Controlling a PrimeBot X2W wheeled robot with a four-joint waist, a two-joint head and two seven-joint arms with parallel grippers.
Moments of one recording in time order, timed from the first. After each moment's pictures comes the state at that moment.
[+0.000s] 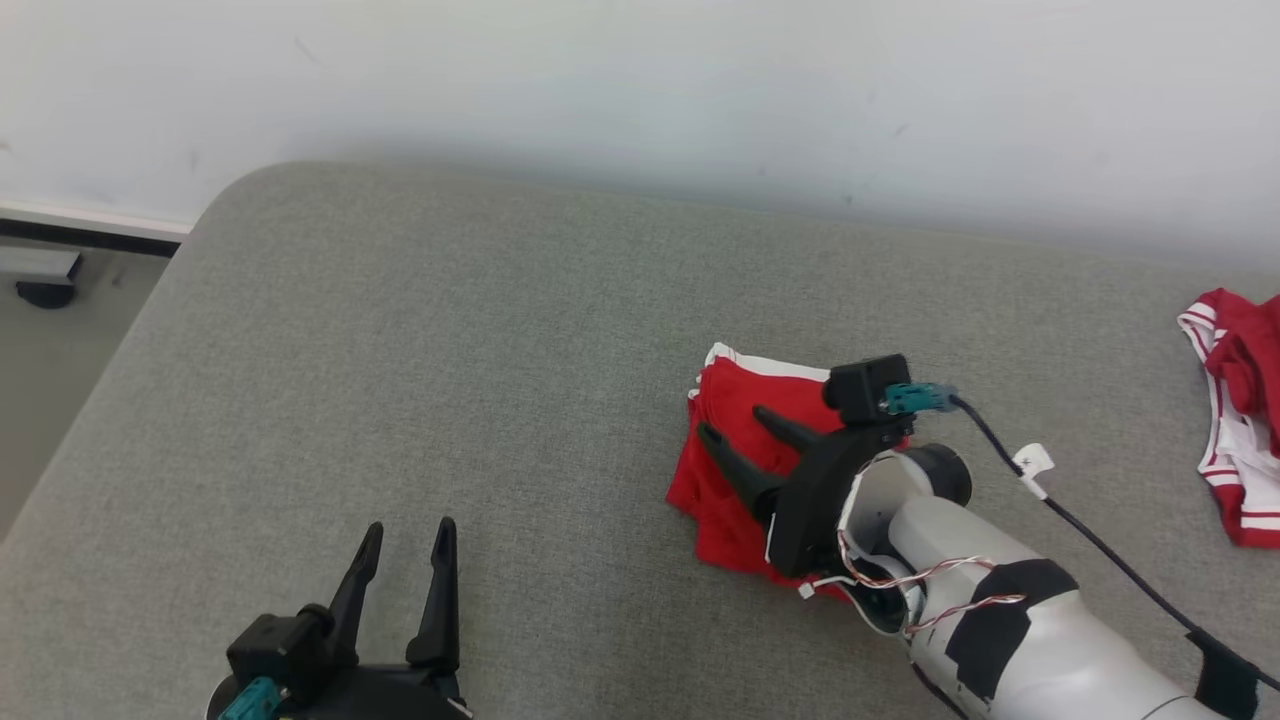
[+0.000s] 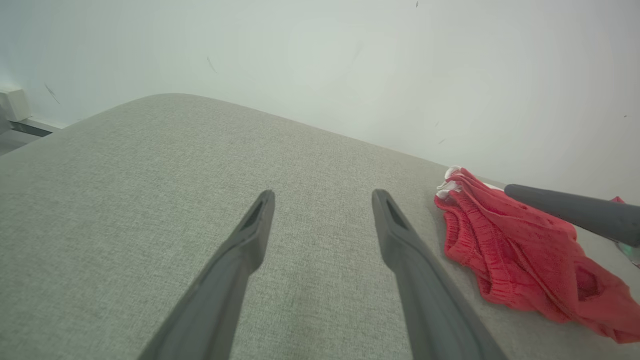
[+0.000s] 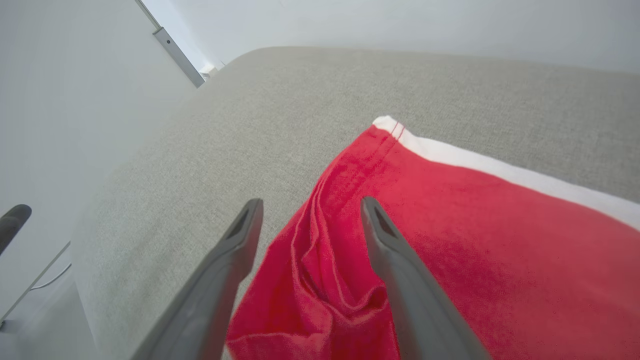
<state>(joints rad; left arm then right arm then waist) -0.16 0.06 -0.14 0.35 -0.38 -0.13 -0.26 -0.78 -0.21 0.89 0.84 0.96 0.13 0.01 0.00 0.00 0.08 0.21</state>
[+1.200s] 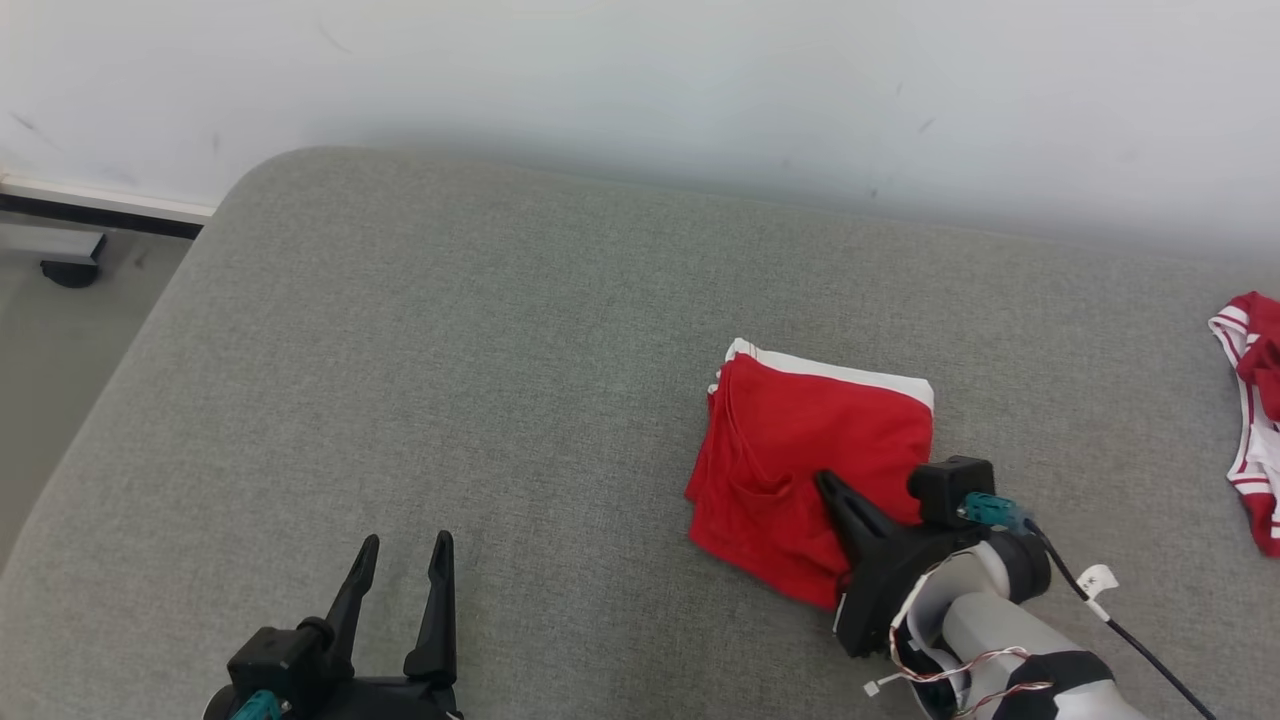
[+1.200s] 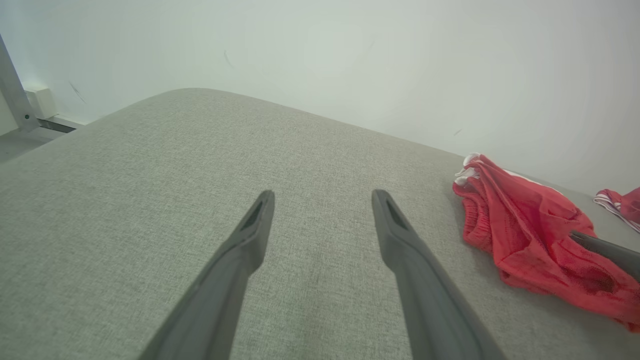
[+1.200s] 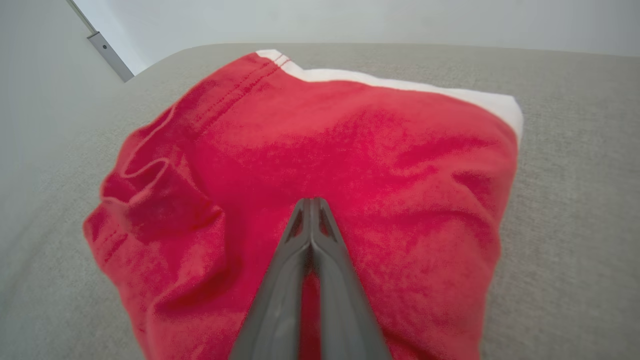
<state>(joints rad) -0.13 0.06 -0.12 0.33 -0.34 -0.13 -0.26 -0.63 -0.23 0.78 0.97 0.79 0.13 -0.26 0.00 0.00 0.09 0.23</state>
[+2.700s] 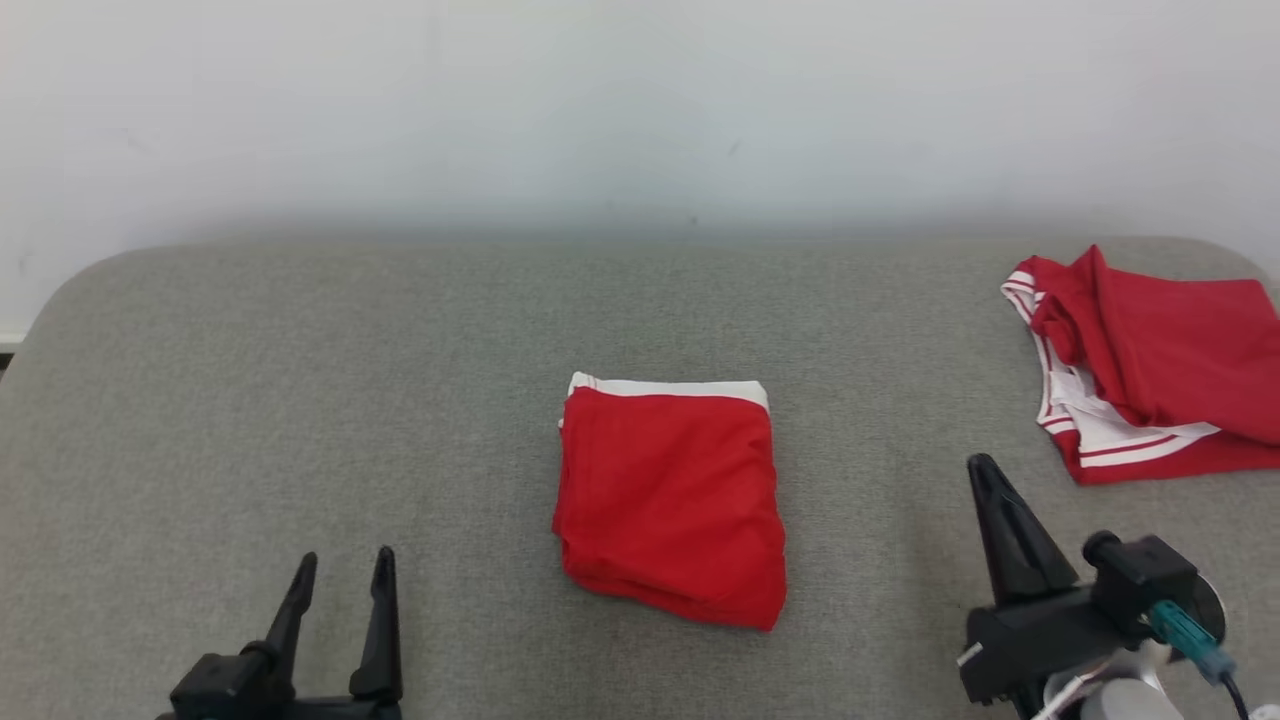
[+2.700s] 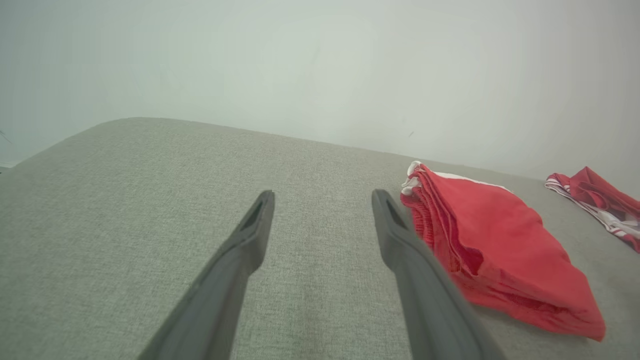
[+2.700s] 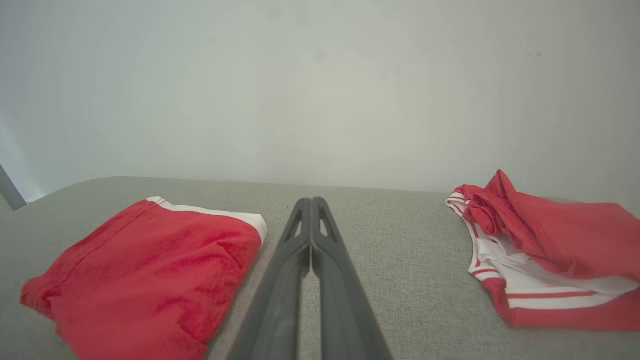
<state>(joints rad) -0.08 0.08 -0.04 0.29 -0.29 -0.13 -0.26 -0.18 -0.23 0.14 0.30 0.26 0.13 -0.26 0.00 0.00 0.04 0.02</state>
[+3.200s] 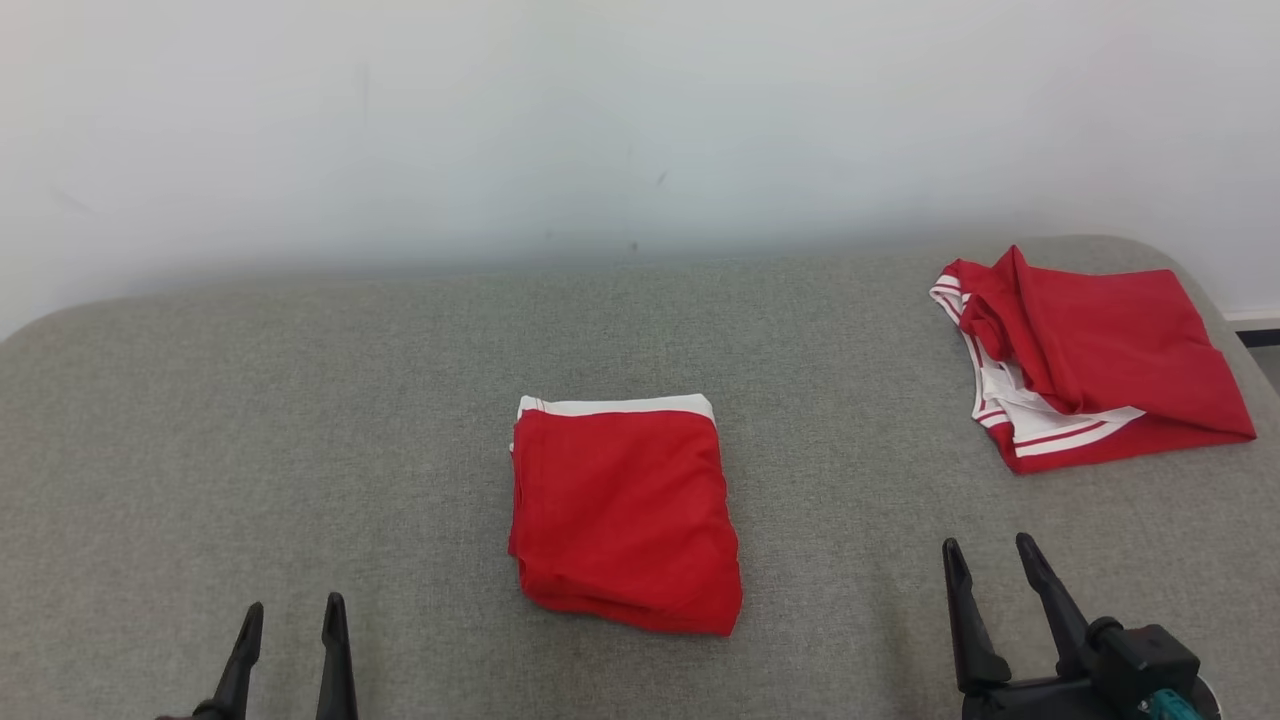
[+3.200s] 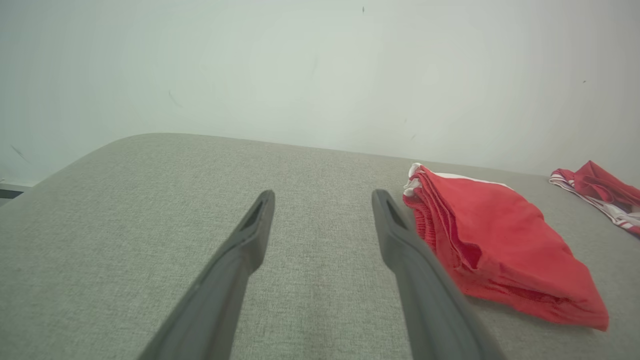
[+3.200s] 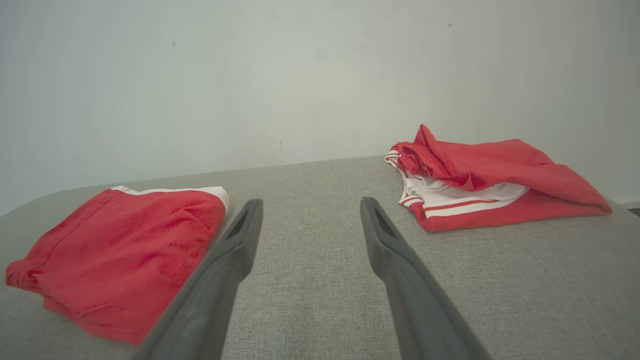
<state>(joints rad) 0.03 0.07 0.06 0.20 -0.23 -0.13 -0.26 -0.01 -0.13 0.03 0.23 0.22 0.13 -0.26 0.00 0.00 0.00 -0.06</state>
